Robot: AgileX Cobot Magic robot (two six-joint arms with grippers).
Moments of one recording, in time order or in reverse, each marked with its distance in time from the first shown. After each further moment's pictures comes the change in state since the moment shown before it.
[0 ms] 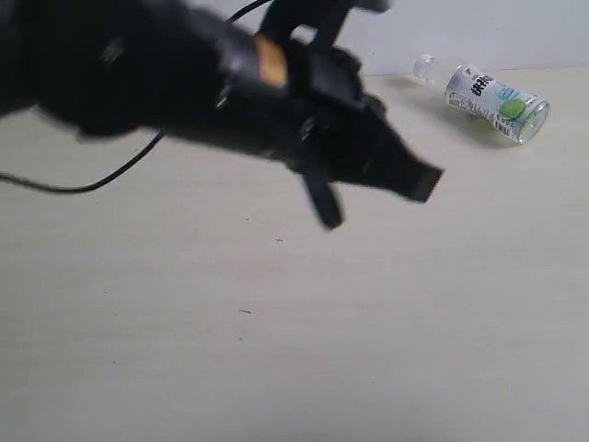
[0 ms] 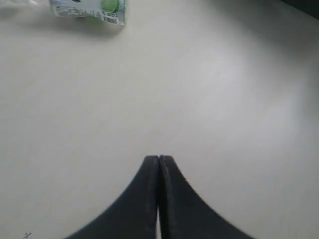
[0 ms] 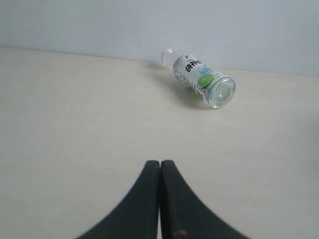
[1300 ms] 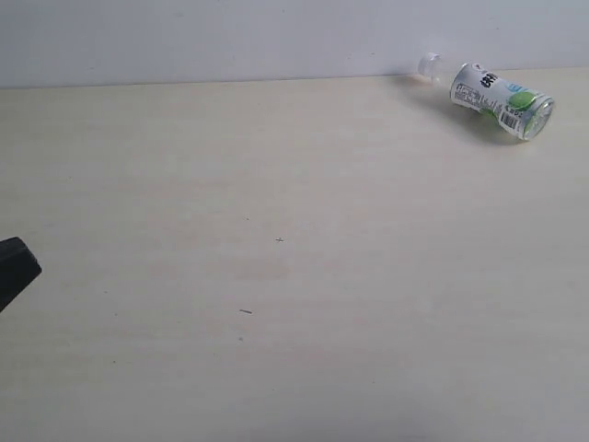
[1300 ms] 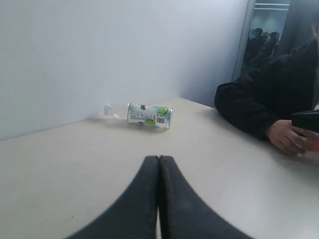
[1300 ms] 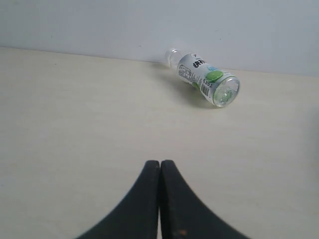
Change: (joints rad) left arm 0.002 -1.167 1.092 -0.116 -0.590 0.137; right arm 0.000 0.000 0.000 0.000 0.000 0.000
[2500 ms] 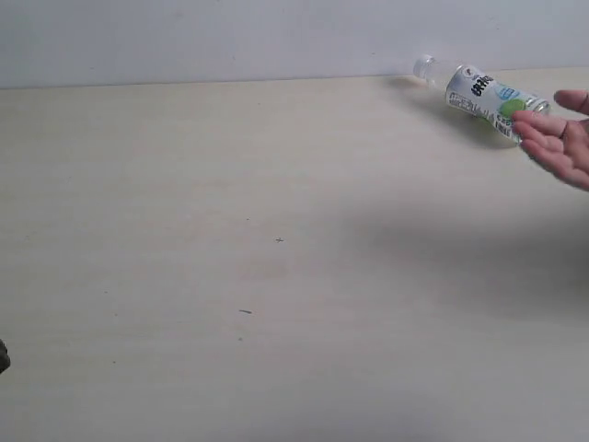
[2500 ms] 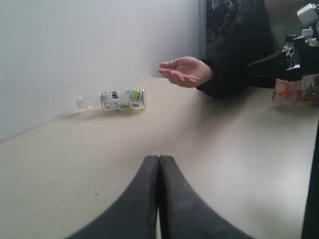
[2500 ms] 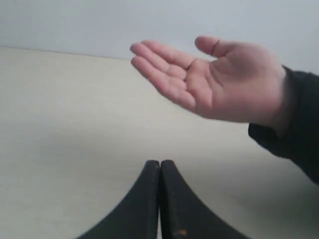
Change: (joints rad) left arm 0.000 -0.396 0.000 0.119 0.470 0.066; right arm 0.000 0.000 0.000 0.000 0.000 0.000
